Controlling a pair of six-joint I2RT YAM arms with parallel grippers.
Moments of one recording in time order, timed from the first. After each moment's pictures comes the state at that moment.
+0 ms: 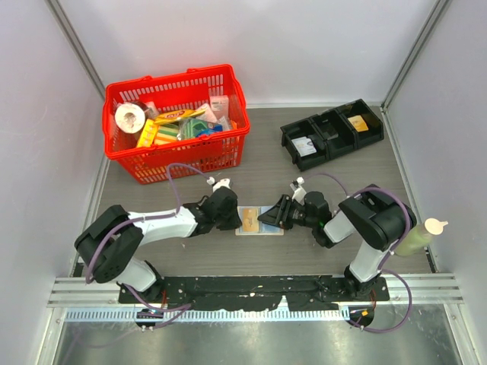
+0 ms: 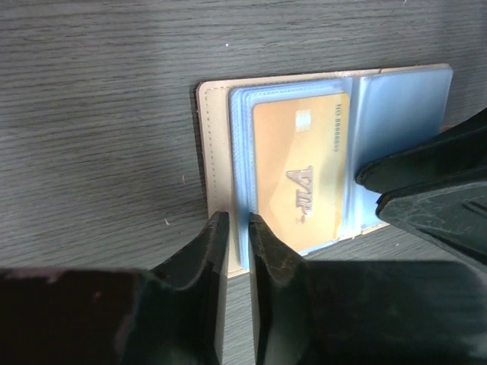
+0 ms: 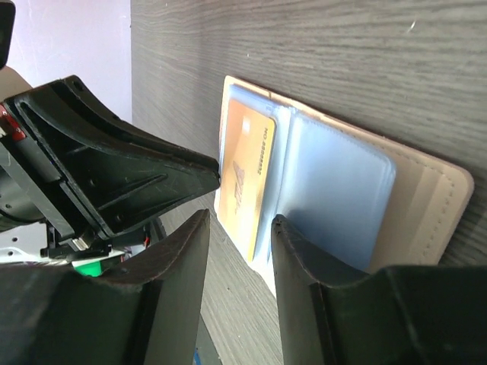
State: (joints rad) left arm -0.84 1.49 0.67 -0.06 -0.11 -0.85; right arm 0.52 1.74 0.27 1.08 -0.54 1.01
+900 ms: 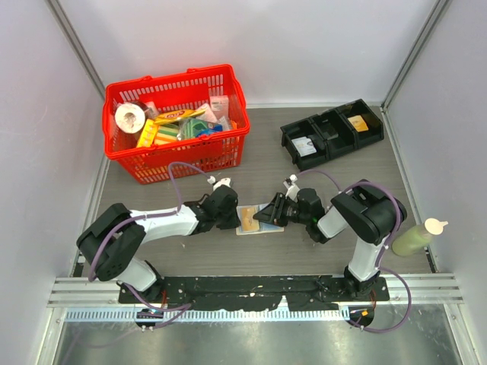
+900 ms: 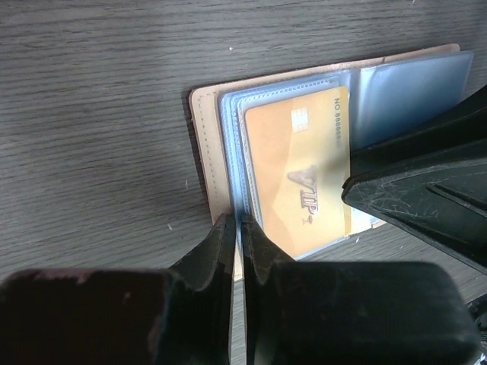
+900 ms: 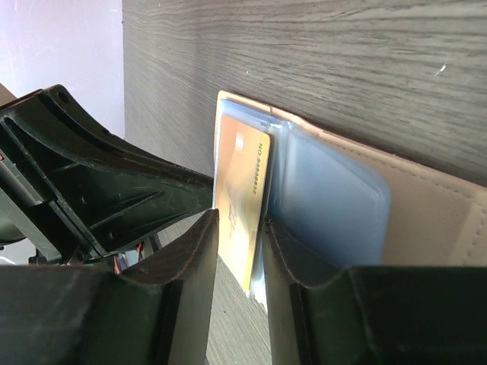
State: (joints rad) left arm -0.84 1.52 0.68 -0.07 -0.09 -0.84; right arm 0.56 1.80 0.36 1.03 -0.53 0.98
